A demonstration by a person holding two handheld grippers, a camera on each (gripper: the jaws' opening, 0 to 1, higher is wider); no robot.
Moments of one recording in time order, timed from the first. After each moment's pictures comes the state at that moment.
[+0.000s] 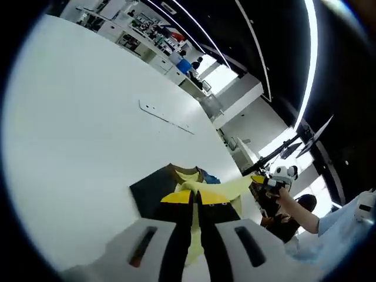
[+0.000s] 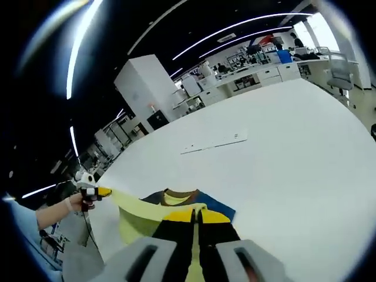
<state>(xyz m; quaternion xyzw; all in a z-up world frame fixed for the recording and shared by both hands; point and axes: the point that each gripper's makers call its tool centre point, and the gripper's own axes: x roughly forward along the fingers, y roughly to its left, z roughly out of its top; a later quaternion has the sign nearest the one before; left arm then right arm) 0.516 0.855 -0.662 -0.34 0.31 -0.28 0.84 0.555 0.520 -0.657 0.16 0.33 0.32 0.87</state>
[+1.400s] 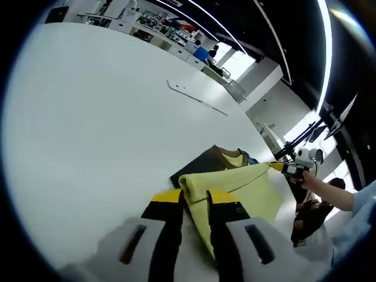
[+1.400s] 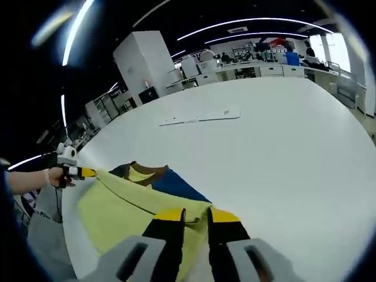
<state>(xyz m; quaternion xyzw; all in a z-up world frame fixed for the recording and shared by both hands) 0.523 0.862 -0.738 -0.24 0.35 -0.24 0.87 0.575 0.525 -0.732 0.06 0.35 0.31 0.88</state>
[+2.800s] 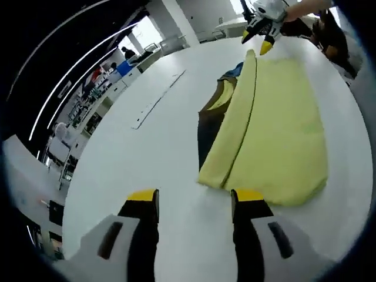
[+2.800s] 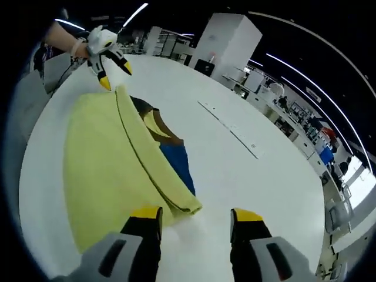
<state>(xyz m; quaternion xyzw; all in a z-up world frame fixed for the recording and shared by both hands) 0.539 0.878 -0.727 0.40 0.27 -0.31 0.82 0.585 0.511 -0.735 -0.33 0.25 0.40 0.82</state>
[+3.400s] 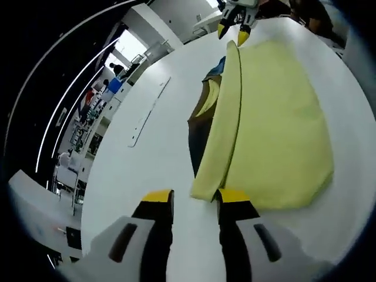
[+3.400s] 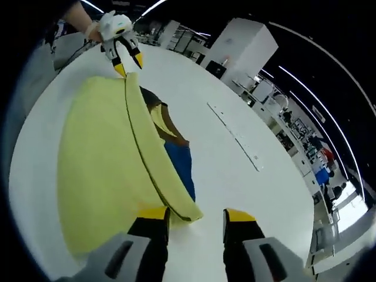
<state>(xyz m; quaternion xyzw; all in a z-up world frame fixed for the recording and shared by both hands) 0.541 0.859 -0.733 0.44 0.24 -0.34 0.79 0.584 0.523 -0.738 -0.42 0.21 0.41 0.78</state>
